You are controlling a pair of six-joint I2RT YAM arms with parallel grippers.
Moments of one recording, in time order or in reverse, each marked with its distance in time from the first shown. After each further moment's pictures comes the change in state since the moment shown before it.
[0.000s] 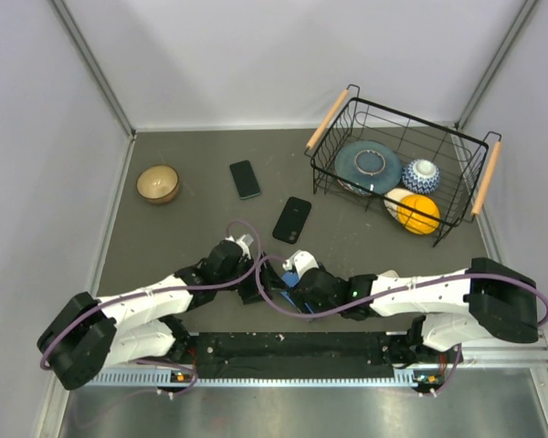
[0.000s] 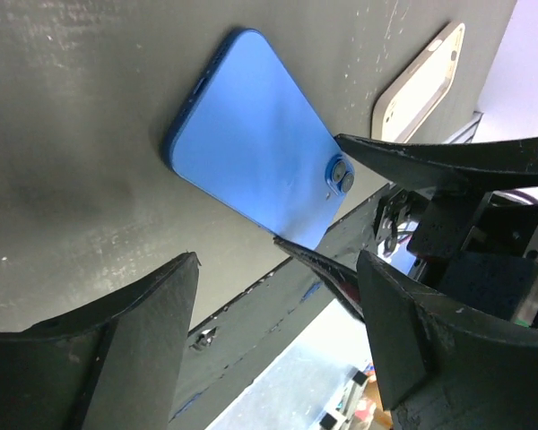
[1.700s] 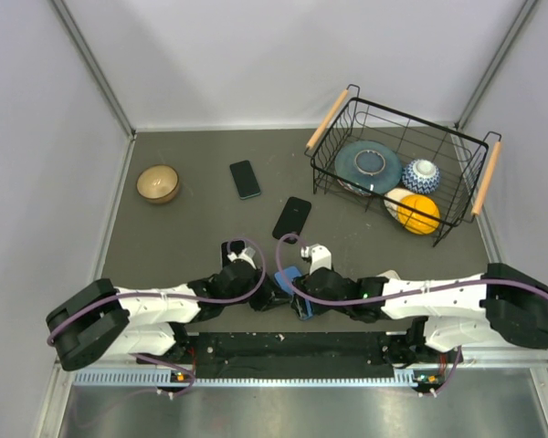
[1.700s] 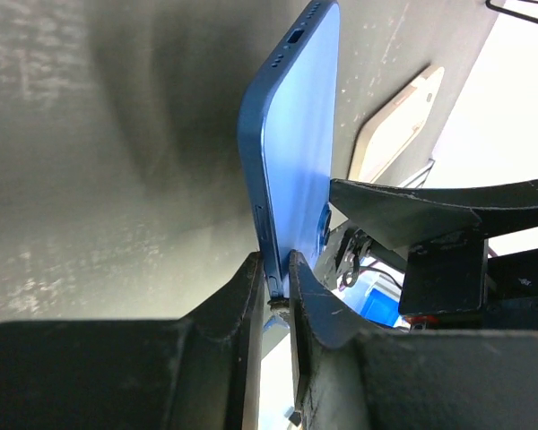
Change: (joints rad) left arm -0.215 0.085 -0.114 0.285 -0.247 -0.383; right arm 0.000 -0.077 -0.039 0.074 0.004 0.340
